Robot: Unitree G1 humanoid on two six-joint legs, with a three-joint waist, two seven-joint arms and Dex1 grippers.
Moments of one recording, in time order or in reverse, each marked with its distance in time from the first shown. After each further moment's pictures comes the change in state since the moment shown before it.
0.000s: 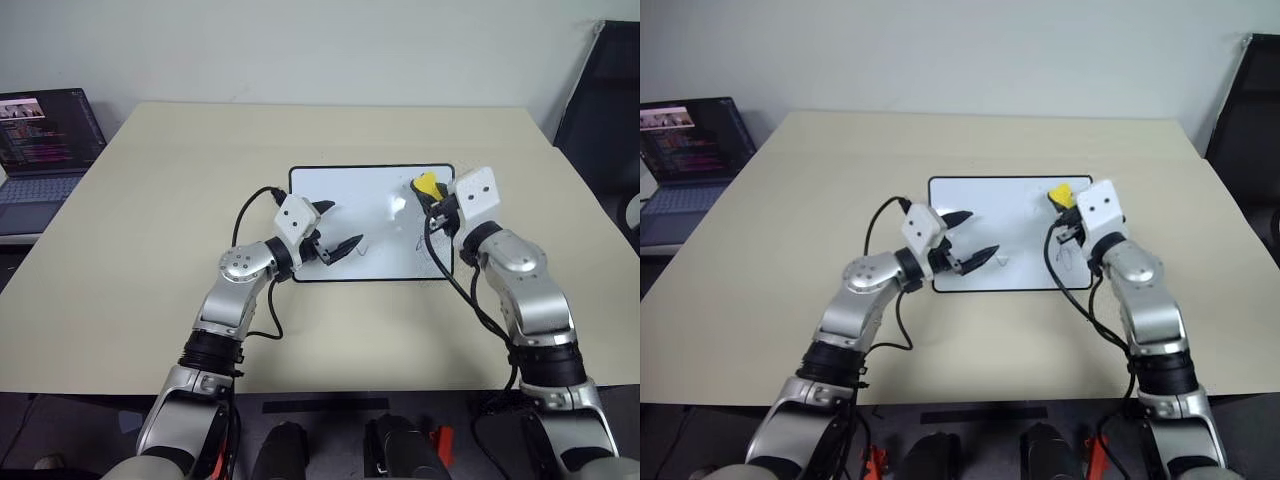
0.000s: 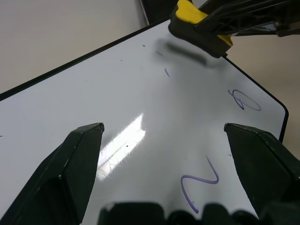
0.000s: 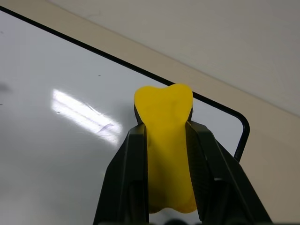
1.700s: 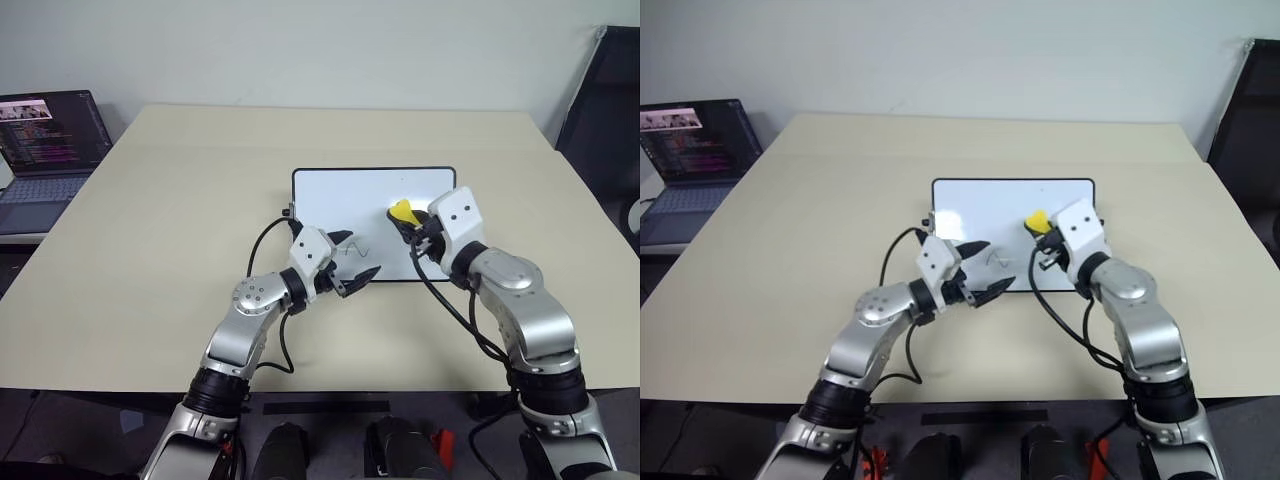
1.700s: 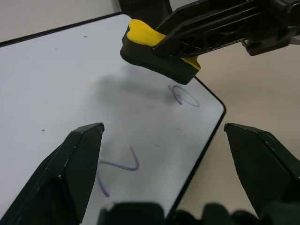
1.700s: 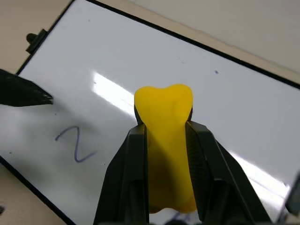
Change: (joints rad) left arm 0.216 -0.049 -0.079 -0.292 -0.014 0.140 0.021; right arm 0.170 0.019 0.026 -0.382 0.044 0.311 0.073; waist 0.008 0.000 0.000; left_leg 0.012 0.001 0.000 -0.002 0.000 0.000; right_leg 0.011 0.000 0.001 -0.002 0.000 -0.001
